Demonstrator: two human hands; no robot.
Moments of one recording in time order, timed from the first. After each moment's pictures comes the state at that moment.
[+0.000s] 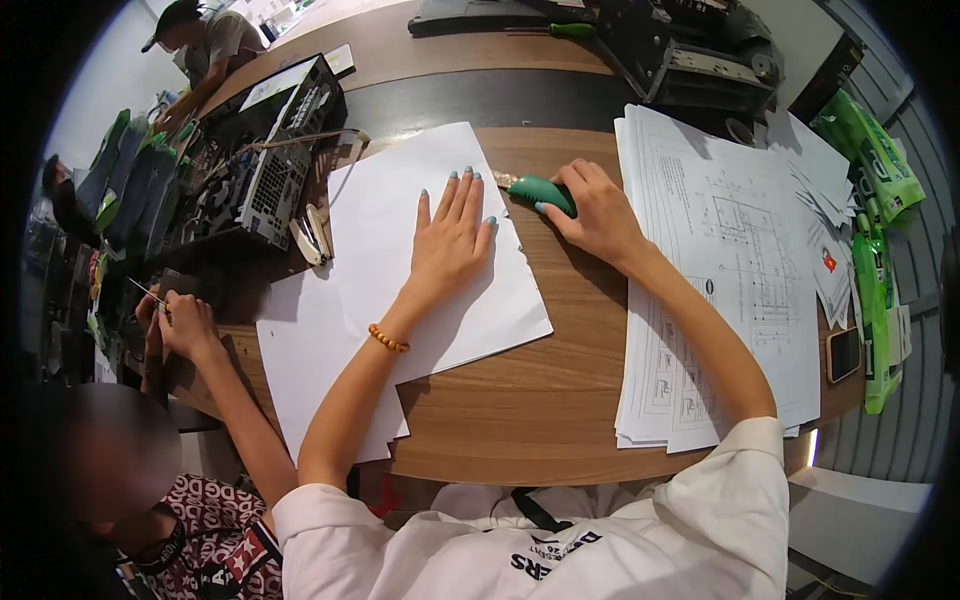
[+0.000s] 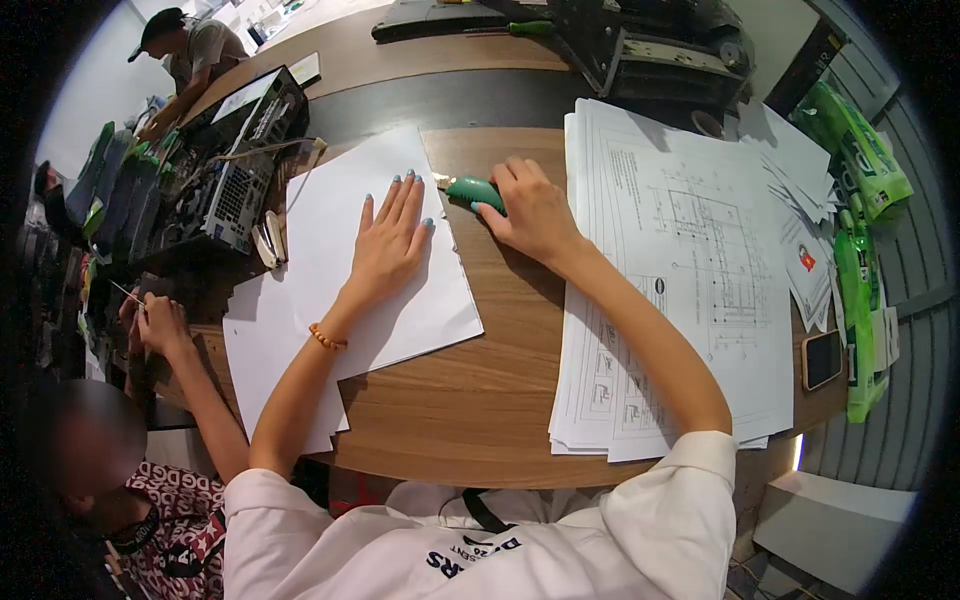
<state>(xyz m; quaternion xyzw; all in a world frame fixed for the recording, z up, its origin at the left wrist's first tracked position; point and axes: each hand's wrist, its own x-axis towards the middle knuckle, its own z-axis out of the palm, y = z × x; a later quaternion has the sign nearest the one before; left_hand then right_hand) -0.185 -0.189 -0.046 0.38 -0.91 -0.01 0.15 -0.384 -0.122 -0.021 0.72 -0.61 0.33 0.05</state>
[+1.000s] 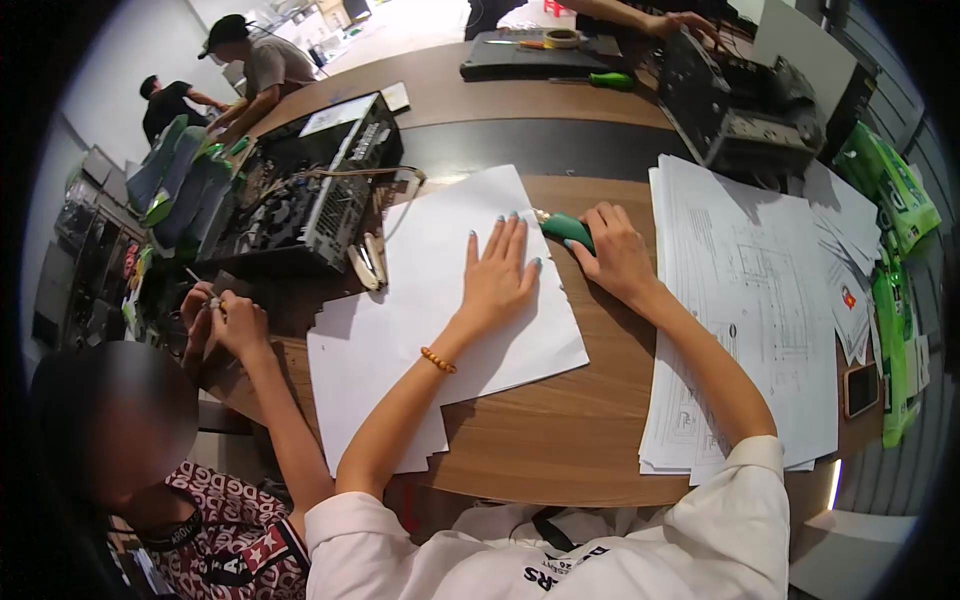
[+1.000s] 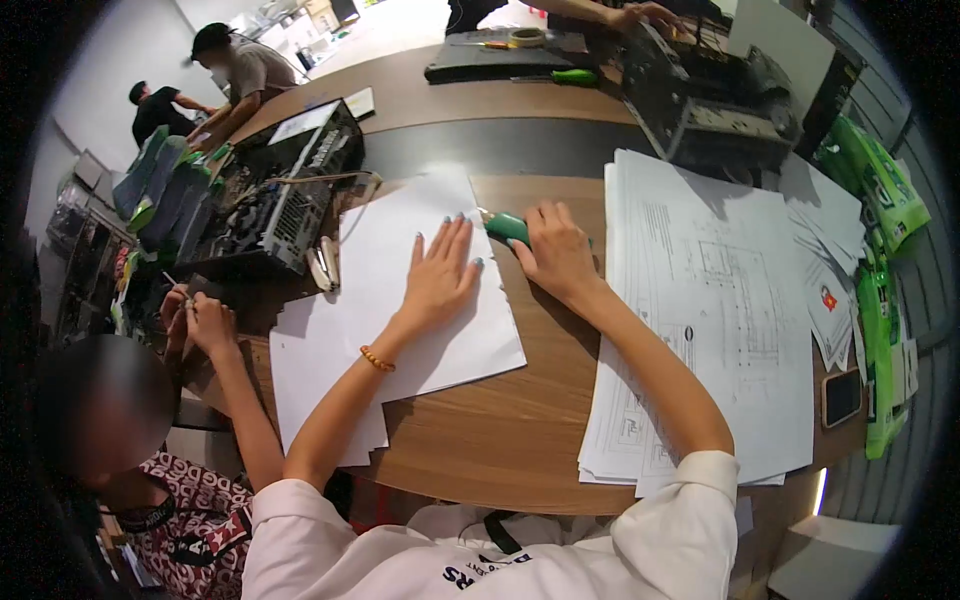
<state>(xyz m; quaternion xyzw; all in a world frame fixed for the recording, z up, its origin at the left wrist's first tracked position) -0.184 -0.191 -0.050 0.39 -0.90 -0.02 0.18 -0.370 -0.137 -0.028 0.71 -0.62 0.33 0.09</state>
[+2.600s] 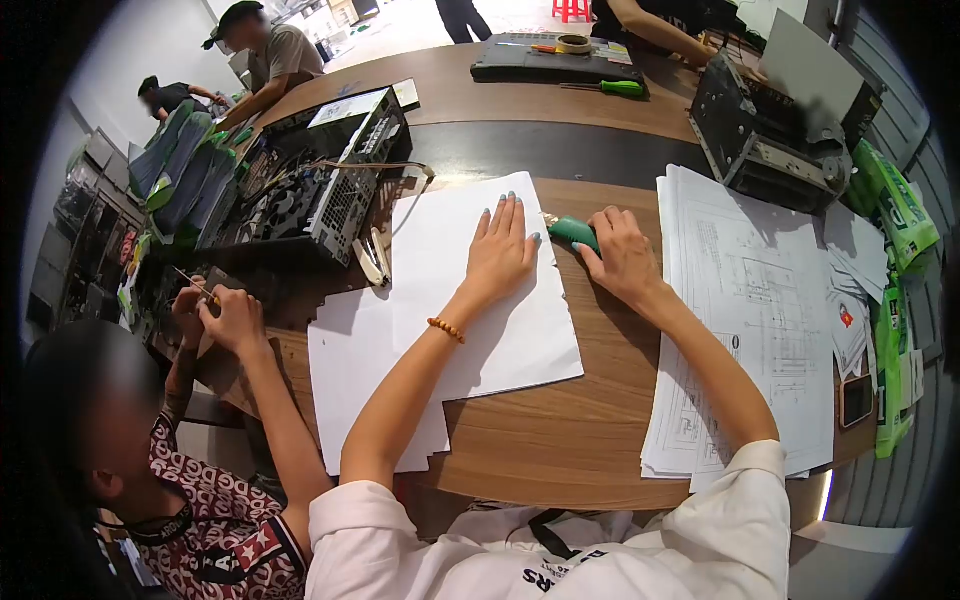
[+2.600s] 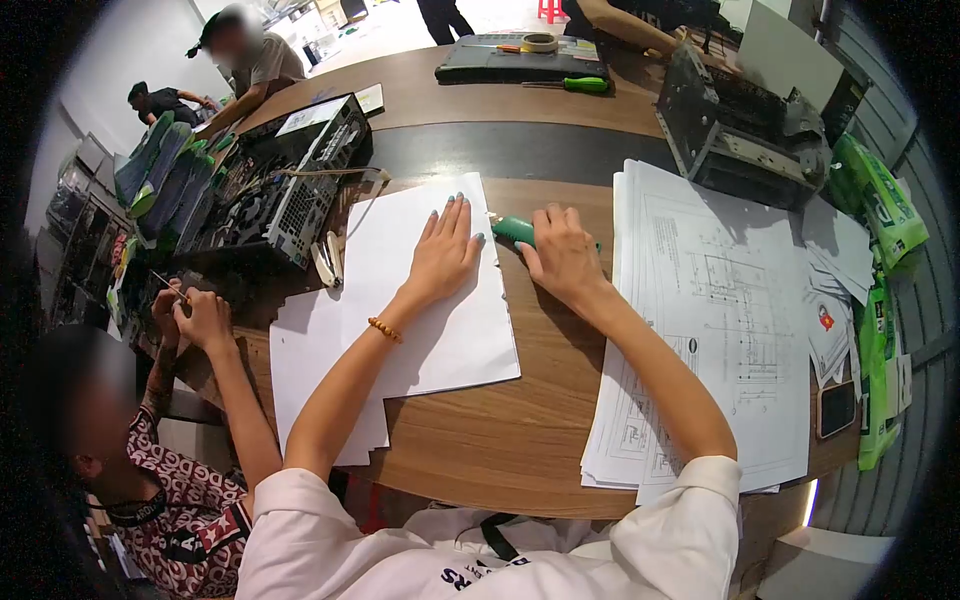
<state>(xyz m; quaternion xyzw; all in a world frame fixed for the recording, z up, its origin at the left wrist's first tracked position) -0.192 -0.227 -0.052 0.39 -0.90 -0.02 0.17 -0.364 -0.135 -0.016 0.72 -0.63 0.27 0.09</state>
